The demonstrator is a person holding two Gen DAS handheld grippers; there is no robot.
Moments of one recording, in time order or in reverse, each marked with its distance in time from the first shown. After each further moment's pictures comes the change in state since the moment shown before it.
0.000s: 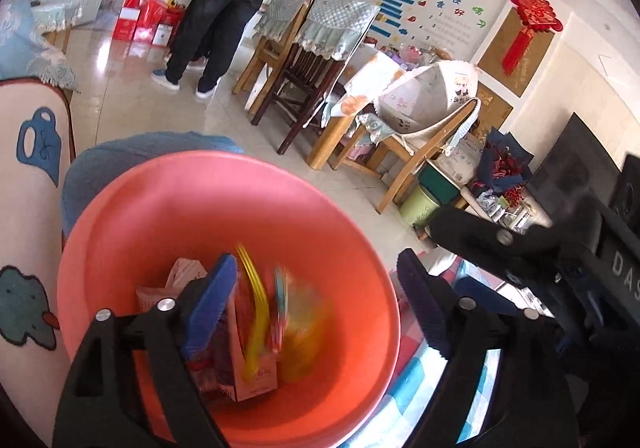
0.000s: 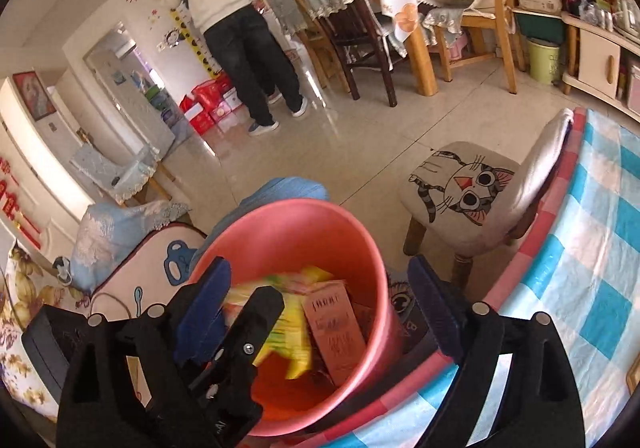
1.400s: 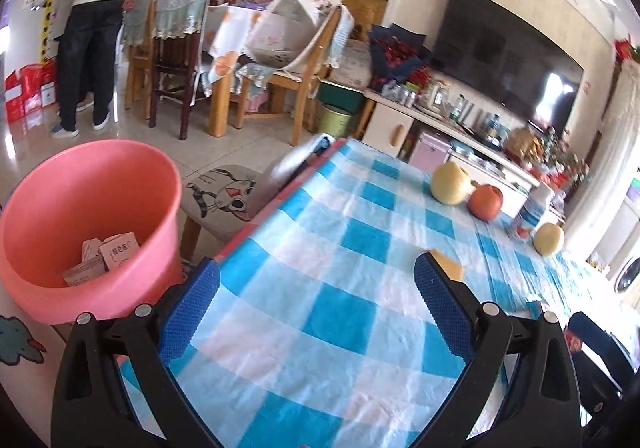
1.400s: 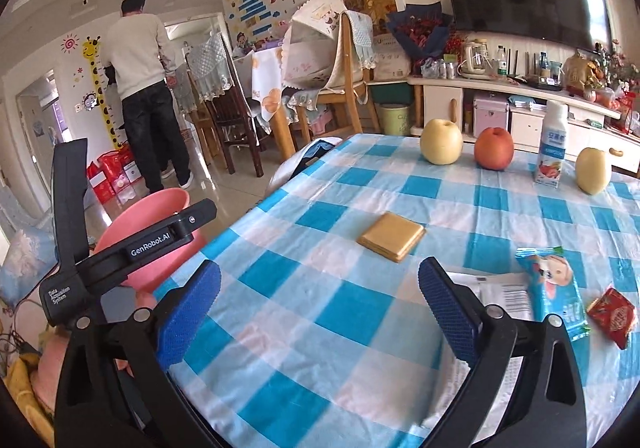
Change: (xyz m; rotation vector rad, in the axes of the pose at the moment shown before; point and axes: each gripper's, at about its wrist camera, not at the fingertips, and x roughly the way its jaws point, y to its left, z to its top) left arm -0.059 -0.133 -0.103 0.460 0.194 -0.223; right arm -0.243 -0.097 -0.179 0.022 -0.316 -0.401
